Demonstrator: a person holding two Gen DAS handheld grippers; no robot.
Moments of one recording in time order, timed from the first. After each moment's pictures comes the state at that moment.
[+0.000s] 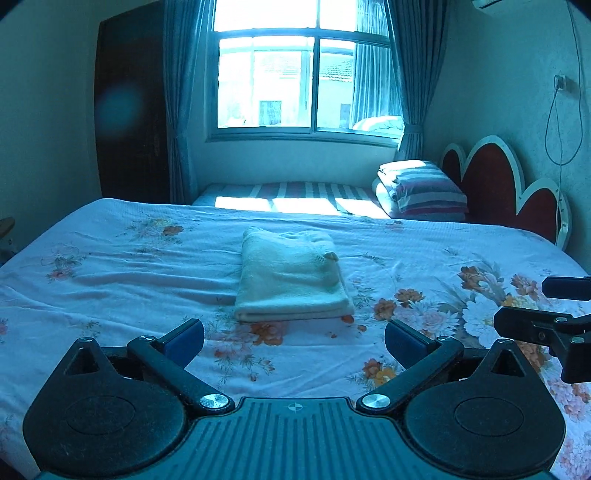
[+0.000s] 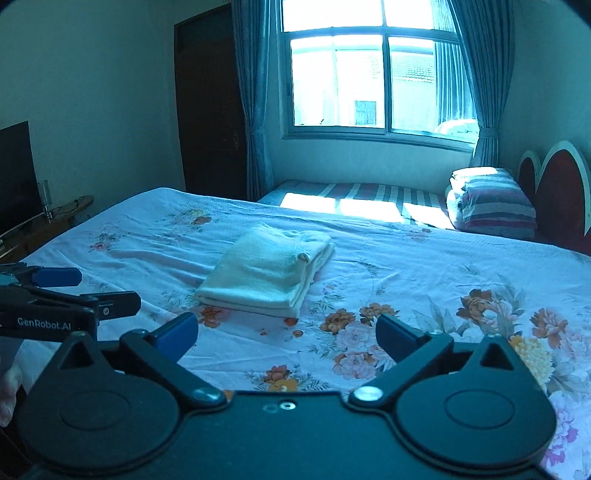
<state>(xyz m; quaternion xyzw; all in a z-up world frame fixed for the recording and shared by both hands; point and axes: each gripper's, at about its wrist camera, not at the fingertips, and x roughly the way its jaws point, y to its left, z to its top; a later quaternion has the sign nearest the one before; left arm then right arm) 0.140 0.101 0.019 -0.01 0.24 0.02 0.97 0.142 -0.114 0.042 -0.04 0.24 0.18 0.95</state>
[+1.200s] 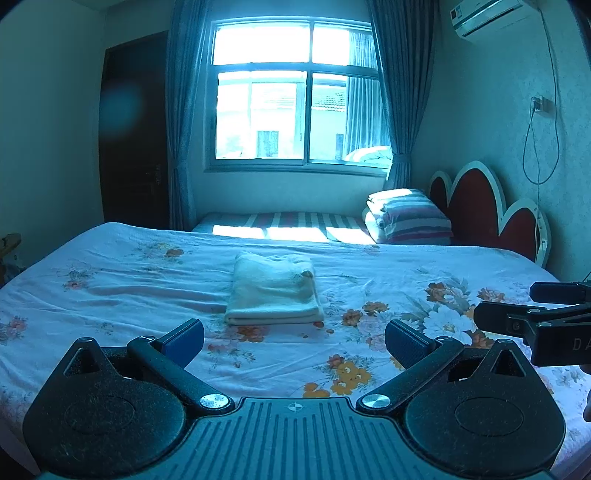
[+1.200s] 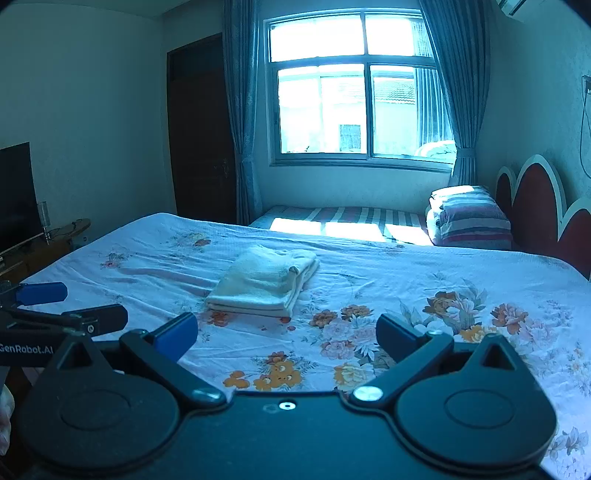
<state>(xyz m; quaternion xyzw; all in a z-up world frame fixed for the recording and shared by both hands) 0.045 0.068 0.042 -0.01 0.19 0.02 0.98 0.055 -0.134 0.061 -0.02 0.20 0.15 0.97</state>
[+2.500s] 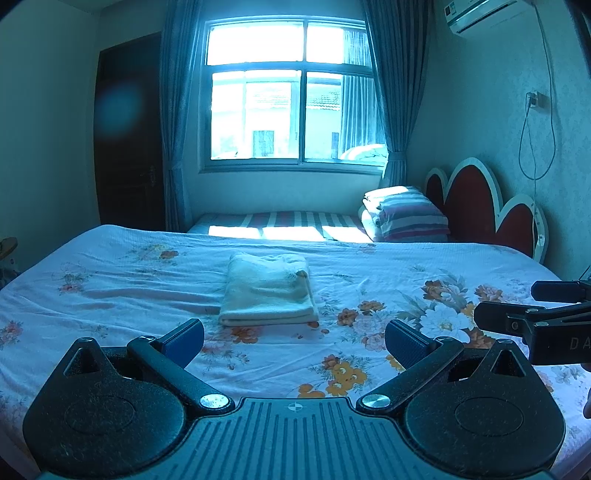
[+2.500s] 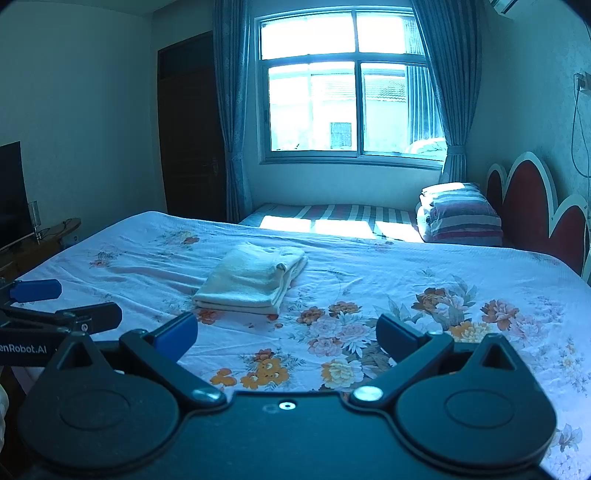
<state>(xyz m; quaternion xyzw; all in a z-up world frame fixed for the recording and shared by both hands) 0.046 0.059 0.043 0.00 0.19 0.01 0.98 0.057 -0.143 0.061 -0.02 0.21 0.14 0.97</state>
